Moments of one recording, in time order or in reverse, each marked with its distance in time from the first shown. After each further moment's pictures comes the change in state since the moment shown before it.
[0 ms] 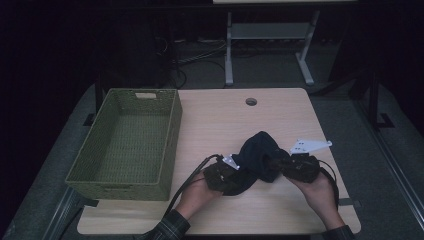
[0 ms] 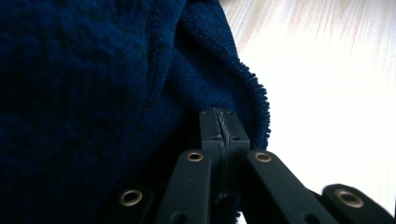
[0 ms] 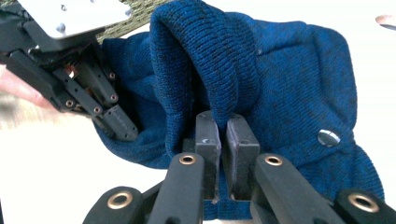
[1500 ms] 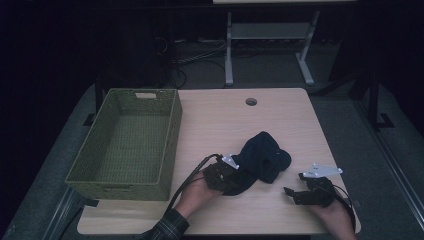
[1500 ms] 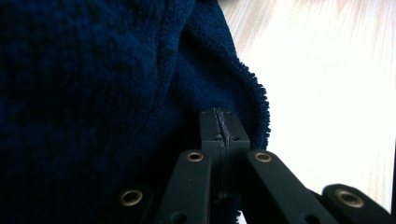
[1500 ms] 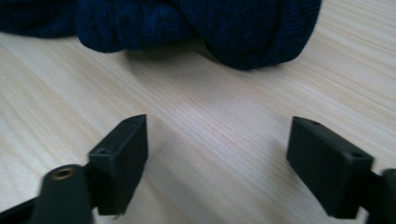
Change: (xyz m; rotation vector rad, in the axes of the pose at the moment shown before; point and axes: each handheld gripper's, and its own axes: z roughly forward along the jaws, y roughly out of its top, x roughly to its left) left arm 0.002 0.000 0.000 0.004 -0.016 0.003; right arm -0.016 -0.091 -0.008 0.136 -0.216 0.056
